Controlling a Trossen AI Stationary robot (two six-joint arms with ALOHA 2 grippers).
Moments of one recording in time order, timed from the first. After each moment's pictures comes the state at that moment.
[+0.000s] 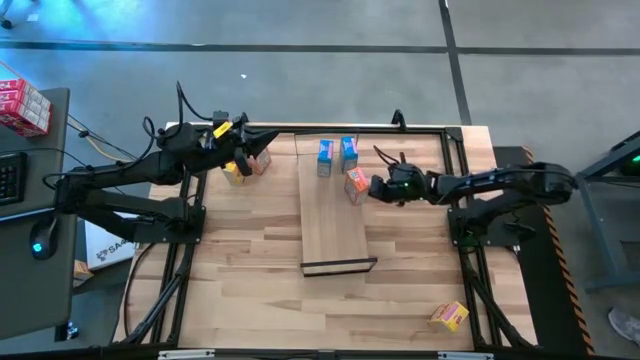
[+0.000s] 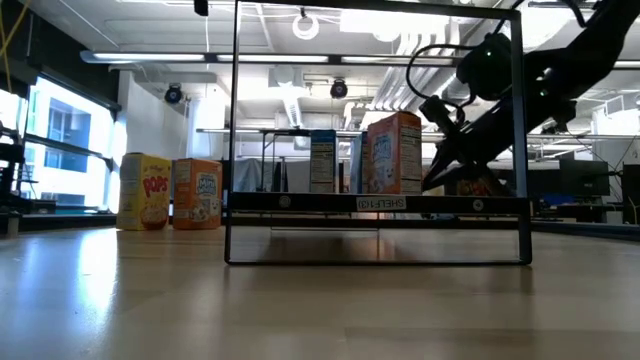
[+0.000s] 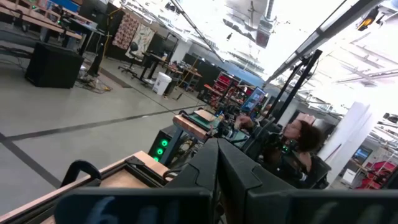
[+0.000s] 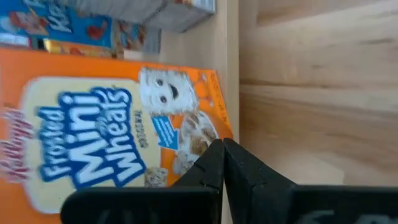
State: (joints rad) left arm 0.20 0.91 0.89 0.18 -0.15 -0.46; right arm -0.29 1.32 0.39 0.33 -0.05 1.34
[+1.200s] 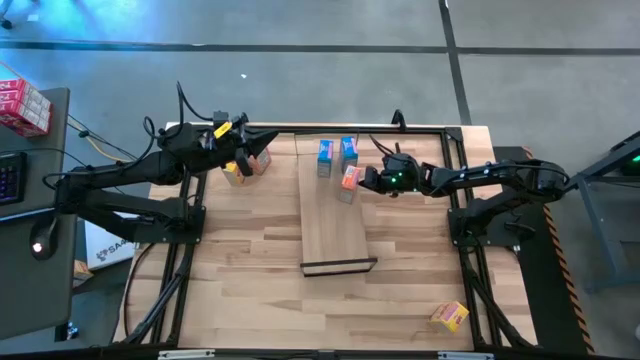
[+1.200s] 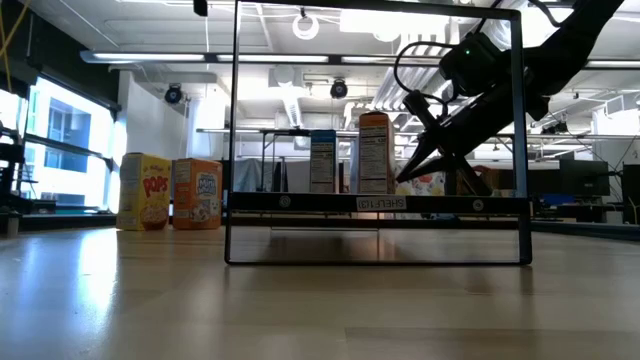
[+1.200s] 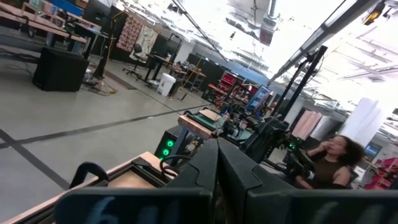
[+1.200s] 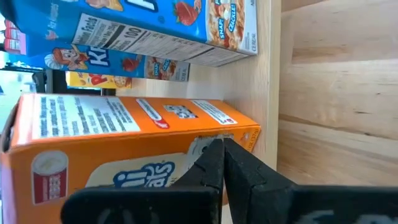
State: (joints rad) left arm 0.20 0.91 0.89 0.18 -0.17 -0.43; right arm -0.36 1.38 0.49 0.32 -0.08 1.28
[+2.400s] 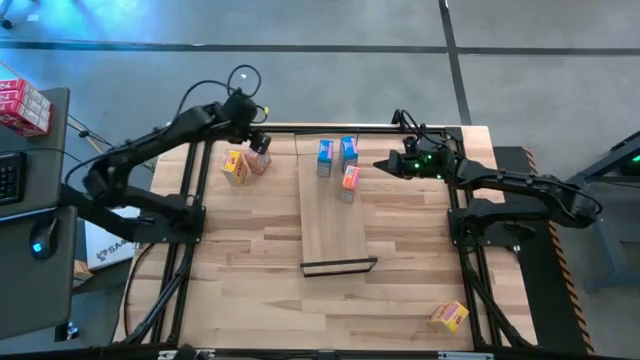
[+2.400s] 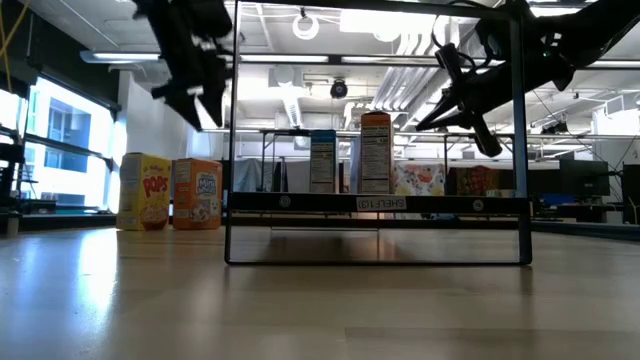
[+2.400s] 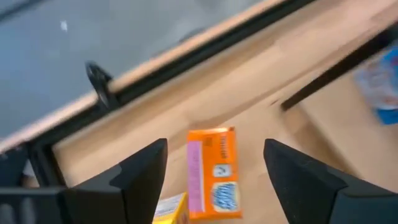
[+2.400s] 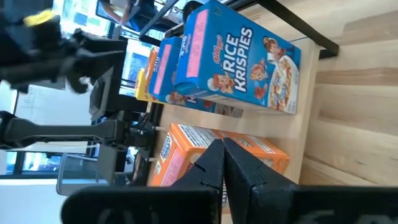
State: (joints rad) left arm 0.69 1.31 1.15 -0.84 -0.22 -0.27; right arm -0.53 1.02 0.49 0.13 -0.21 1.10
